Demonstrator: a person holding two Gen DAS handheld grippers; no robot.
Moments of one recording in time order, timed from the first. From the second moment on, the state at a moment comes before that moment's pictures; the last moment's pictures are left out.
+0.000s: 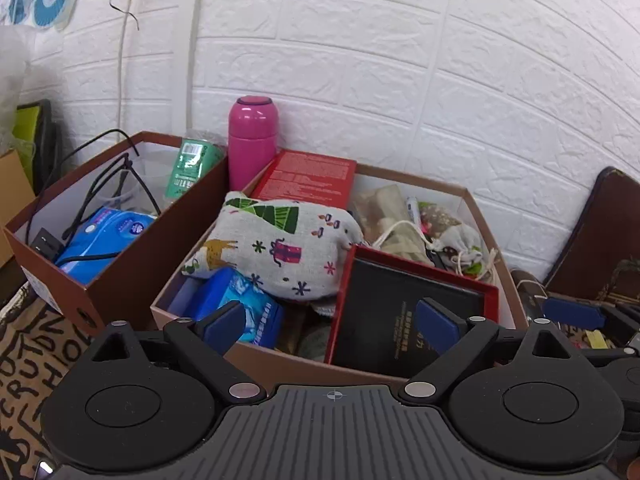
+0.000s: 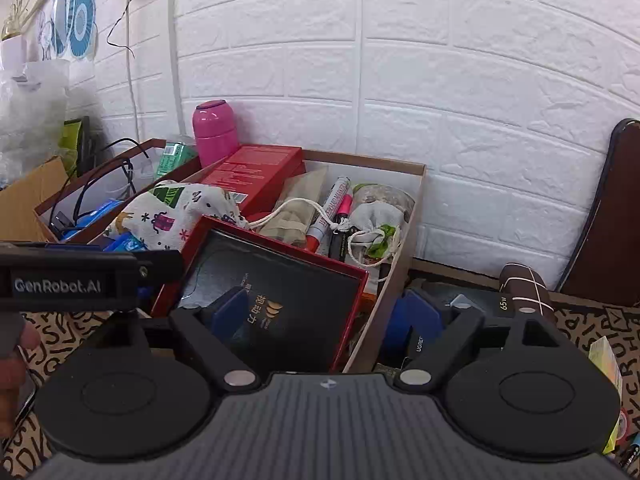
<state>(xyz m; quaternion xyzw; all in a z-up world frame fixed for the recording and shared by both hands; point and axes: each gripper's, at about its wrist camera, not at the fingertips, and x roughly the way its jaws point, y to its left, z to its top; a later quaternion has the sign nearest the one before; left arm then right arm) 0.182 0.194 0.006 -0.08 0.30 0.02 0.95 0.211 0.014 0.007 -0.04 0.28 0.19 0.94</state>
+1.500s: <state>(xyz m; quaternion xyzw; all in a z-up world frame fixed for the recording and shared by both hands) 0.065 -0.004 -0.079 -0.06 0.38 -0.16 0.91 0.024 -0.171 -0.084 0.00 0.32 0.00 0.95</state>
